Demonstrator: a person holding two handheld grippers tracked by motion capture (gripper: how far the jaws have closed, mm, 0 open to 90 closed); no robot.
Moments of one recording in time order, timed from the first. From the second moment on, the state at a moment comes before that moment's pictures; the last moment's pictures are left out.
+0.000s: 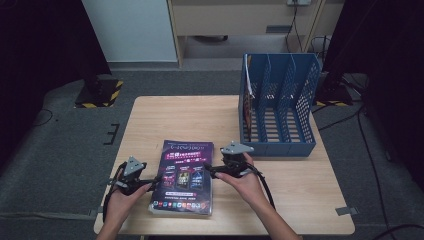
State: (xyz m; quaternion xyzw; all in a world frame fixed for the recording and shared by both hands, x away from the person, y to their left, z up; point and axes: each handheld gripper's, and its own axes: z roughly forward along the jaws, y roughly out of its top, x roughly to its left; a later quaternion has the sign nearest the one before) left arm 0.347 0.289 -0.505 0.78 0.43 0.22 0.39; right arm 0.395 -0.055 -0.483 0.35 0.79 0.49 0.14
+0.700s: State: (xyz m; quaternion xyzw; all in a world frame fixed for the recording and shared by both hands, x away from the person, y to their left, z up) left arm 0.351 0.283 -0.509 0.78 0.43 0.17 0.41; right arm 0.386 -0.055 -0.497 0.34 0.79 0.50 0.09
